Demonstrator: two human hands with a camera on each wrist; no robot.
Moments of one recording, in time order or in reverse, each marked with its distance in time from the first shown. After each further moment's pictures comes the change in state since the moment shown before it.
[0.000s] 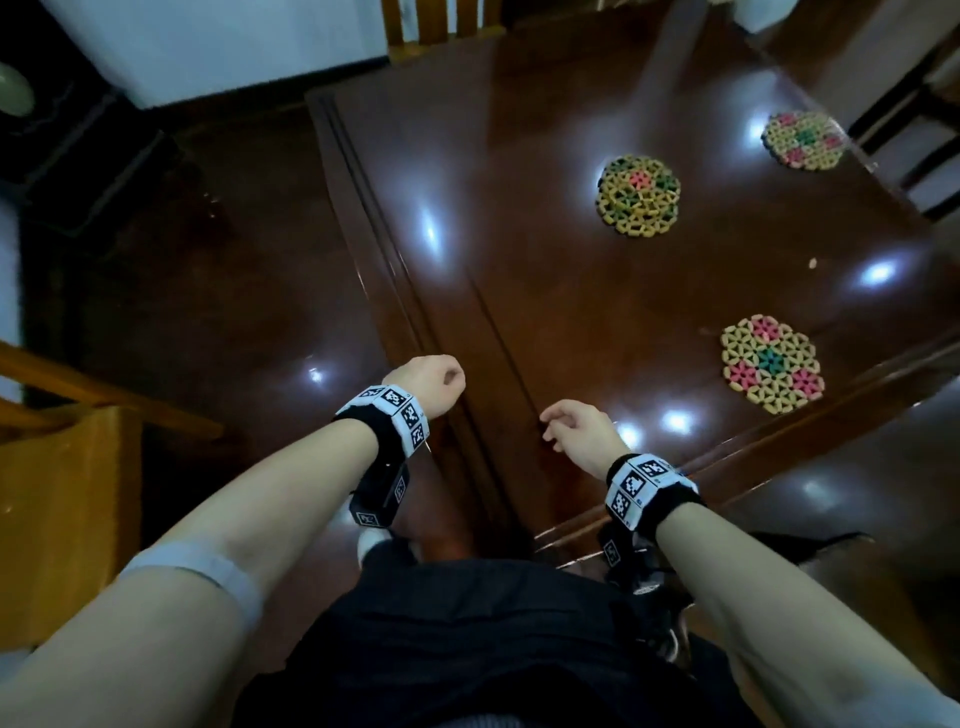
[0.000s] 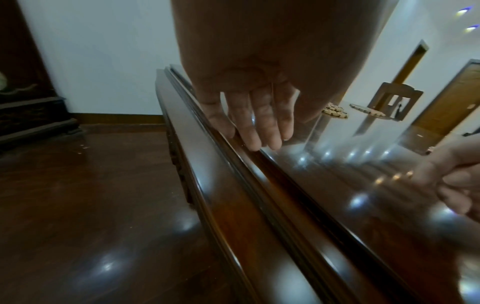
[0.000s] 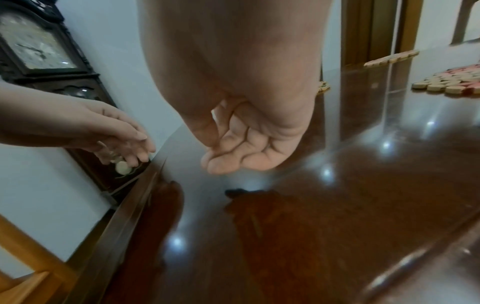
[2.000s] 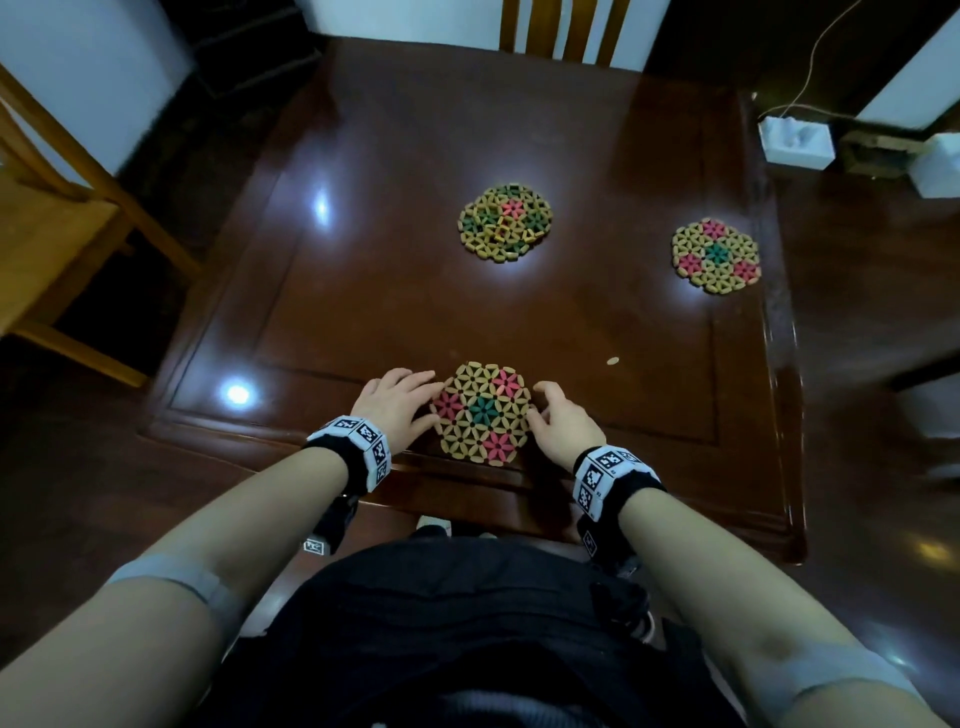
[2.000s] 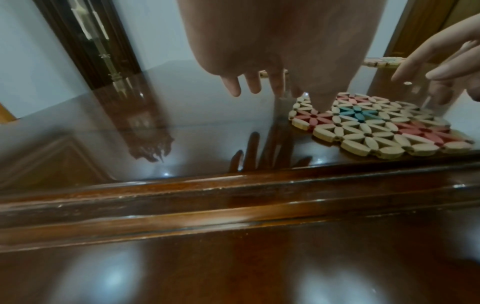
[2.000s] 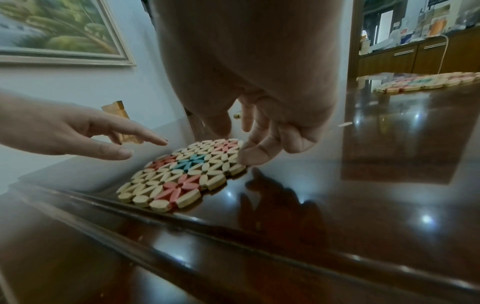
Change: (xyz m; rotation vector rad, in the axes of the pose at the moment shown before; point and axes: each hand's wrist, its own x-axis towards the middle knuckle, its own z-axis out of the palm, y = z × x) left_hand 0.051 0.386 0.194 0.110 0.243 -0.301; right_hand 0.105 0.201 -0.382 -0.600 -0.271 -0.374
